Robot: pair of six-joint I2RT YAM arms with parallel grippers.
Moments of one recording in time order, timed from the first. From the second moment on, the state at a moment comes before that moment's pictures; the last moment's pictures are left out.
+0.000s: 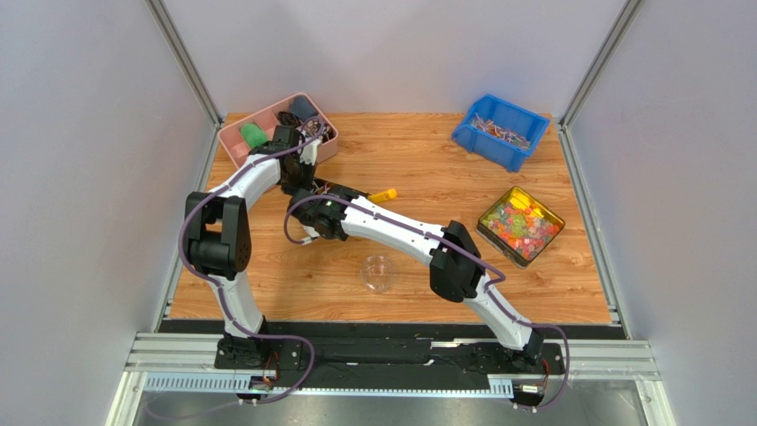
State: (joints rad) left arm -0.16 1.86 1.41 -0.65 0.15 0.12; right arm 1.09 2.35 2.26 -1.25 0.75 -0.91
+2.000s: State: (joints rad) left arm -0.16 1.86 1.40 -0.64 0.18 0.11; right arm 0.98 2.25 2.11 -0.91 0.23 -0.55
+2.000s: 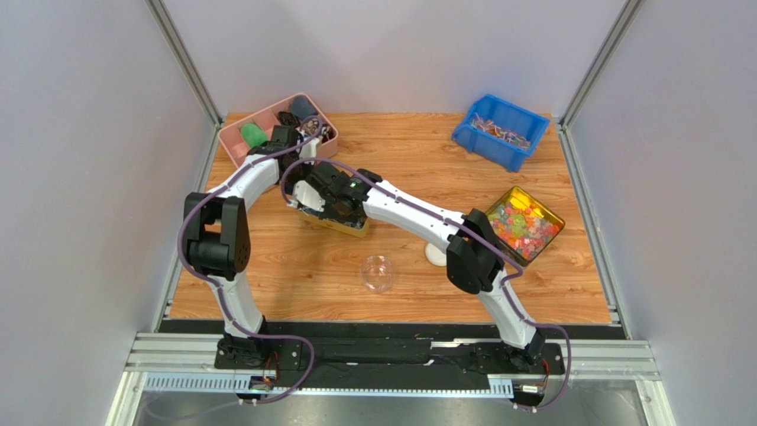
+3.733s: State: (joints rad) left arm -0.13 1.86 1.40 -0.63 0.20 0.10; right arm 0.75 1.83 1.69 -0.84 -0.17 -0.50
